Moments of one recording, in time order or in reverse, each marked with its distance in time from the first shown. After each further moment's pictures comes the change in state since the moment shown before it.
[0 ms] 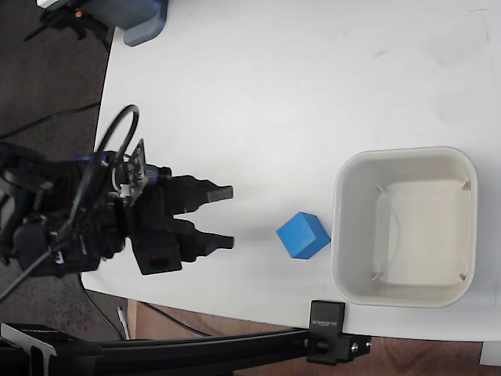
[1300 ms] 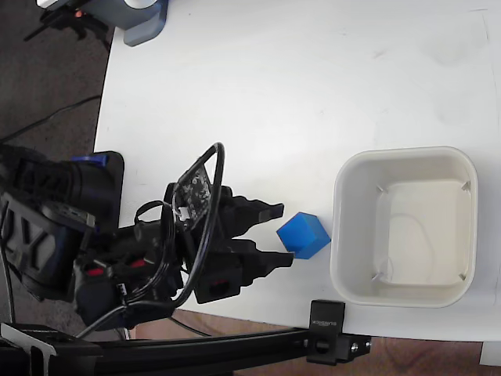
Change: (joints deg) arm 1.2 -23.2 -23.8 6.9 -2.3 -8.3
